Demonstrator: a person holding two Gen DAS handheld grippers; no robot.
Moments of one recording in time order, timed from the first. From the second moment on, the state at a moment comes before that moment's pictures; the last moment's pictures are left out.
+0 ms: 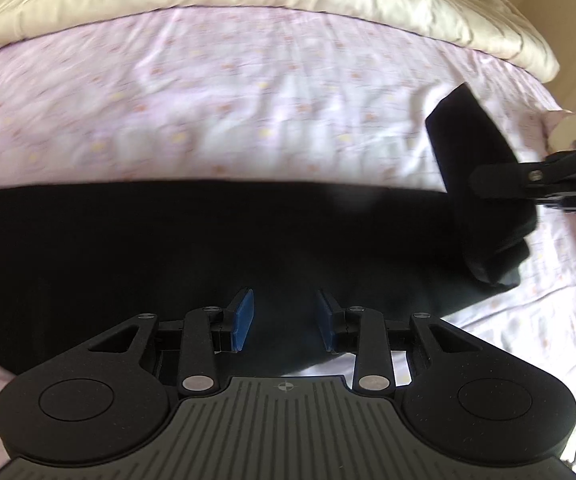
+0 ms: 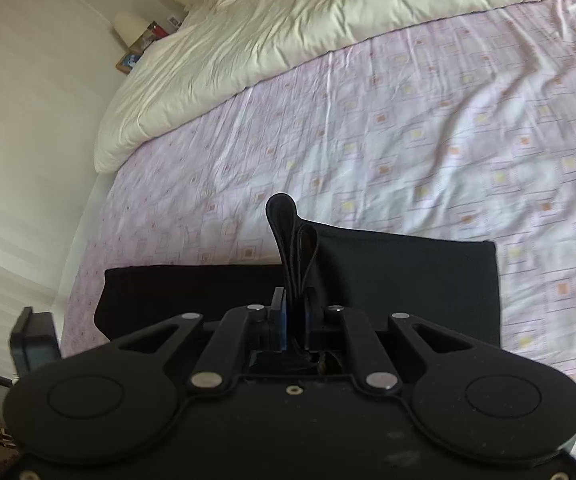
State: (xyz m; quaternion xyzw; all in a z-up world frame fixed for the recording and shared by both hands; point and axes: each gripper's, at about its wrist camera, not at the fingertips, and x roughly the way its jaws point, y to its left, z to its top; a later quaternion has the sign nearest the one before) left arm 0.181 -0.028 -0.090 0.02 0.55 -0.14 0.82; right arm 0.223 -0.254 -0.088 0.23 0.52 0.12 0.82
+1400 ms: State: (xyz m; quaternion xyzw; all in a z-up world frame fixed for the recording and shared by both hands) left arm 0.207 -0.080 -0.091 0.04 0.56 -0.24 0.79; right arm 0.216 -0.294 -0.140 0.16 0.55 -0.03 0.82
